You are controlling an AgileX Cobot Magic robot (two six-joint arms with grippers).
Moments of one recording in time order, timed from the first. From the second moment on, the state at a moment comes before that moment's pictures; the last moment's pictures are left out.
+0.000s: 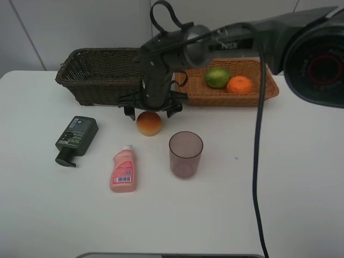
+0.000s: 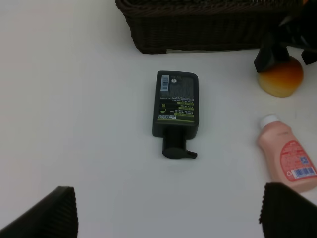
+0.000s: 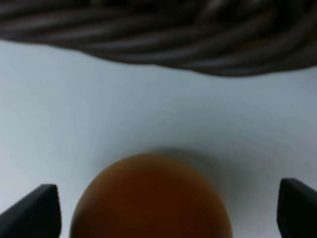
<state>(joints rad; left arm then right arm) -0.14 -0.01 -0.50 0.01 1.06 -0.04 0.76 2.36 -1.81 -0.27 0.79 0.71</state>
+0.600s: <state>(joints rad) -0.14 -0.01 -0.50 0.01 1.06 -0.04 0.76 2.39 -1.81 -0.28 0.76 0.72</state>
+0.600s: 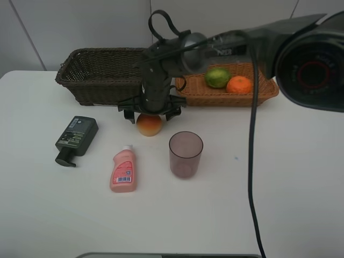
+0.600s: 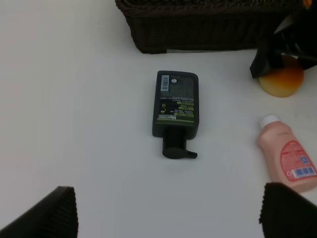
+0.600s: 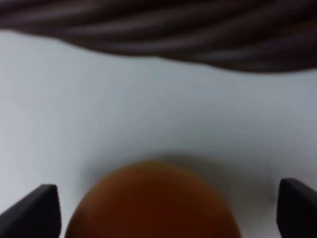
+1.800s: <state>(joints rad) -0.14 -0.01 -0.50 0.01 1.06 -0.04 0.76 2.41 -1.81 -0.27 0.78 0.72</state>
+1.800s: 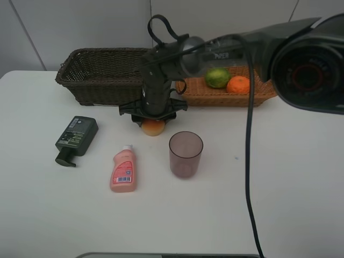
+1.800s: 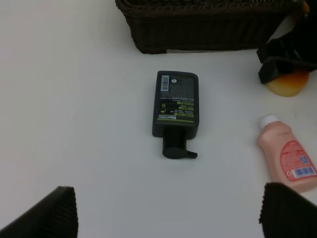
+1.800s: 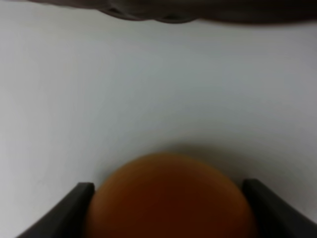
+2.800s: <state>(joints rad) -0.14 -0.01 -0.50 0.01 1.06 -0.04 0.64 2.10 -1.81 -0.23 1.02 0.43</state>
